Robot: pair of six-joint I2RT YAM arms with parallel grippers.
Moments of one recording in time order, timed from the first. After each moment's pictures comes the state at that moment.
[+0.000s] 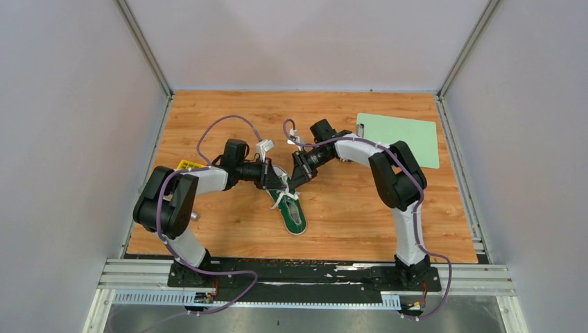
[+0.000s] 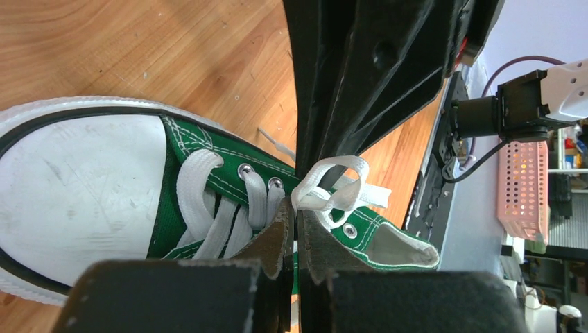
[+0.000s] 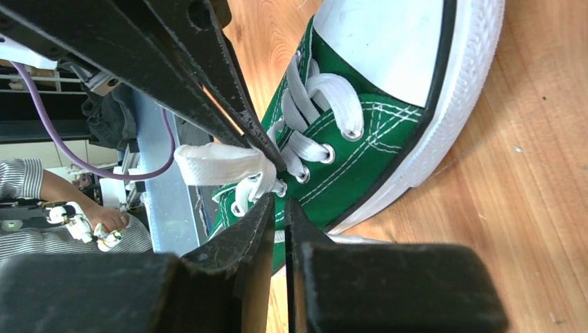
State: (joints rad) left arm -0.33 1.68 0.74 0.19 0.96 -0.25; right arm 0.53 2.13 1.47 -0.50 -1.06 0.00
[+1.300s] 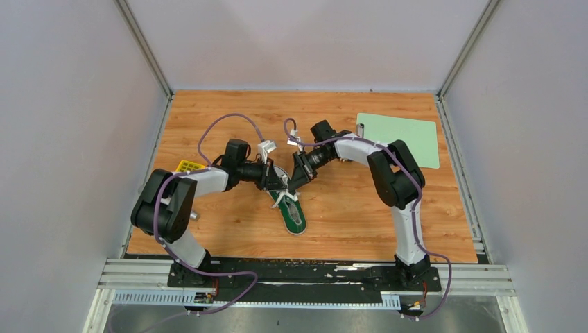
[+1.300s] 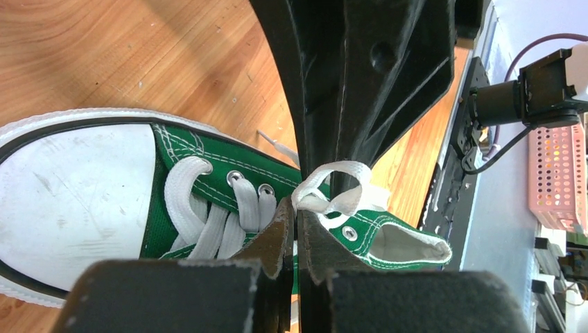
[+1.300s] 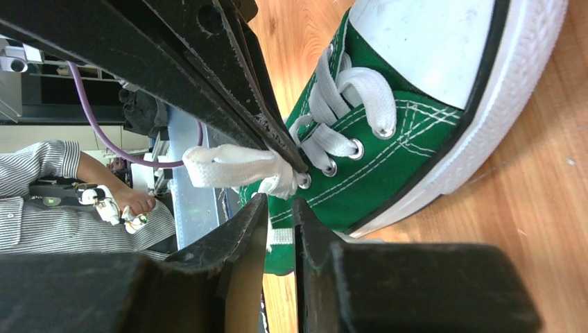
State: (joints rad) left arm -0.35 1.64 0.74 0.16 0.92 -0.17; right arm 0.53 2.16 1.49 -0.52 -1.15 -0.02
